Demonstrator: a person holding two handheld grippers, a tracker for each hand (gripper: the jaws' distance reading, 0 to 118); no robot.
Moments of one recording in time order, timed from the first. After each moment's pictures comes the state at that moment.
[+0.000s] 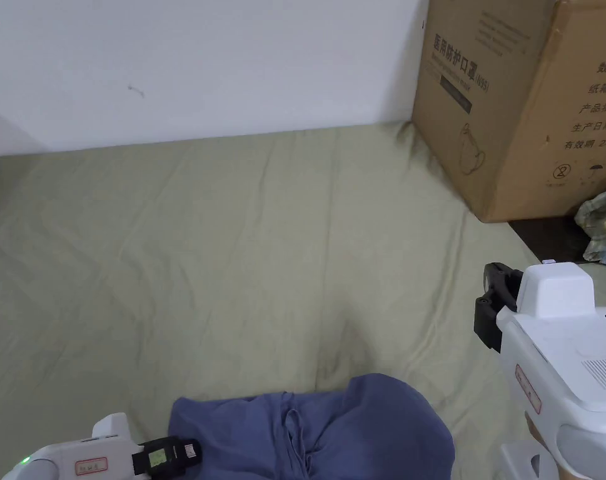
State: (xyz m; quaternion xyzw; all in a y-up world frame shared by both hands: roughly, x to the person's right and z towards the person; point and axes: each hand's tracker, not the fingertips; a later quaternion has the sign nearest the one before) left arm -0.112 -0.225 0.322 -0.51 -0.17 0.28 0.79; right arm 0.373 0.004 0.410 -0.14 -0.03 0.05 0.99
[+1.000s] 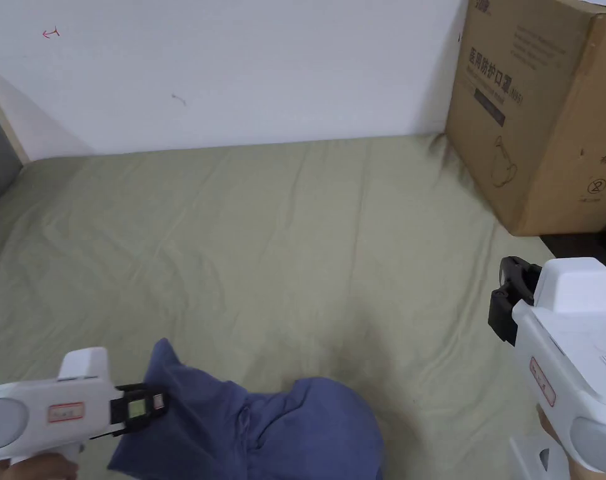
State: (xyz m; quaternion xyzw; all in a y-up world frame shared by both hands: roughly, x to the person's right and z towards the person) left arm -0.089 -0.056 0.357 -0.45 -0.14 0.13 0.87; right arm 0.371 0.019 0.414 -0.11 -0.01 0.04 0.99
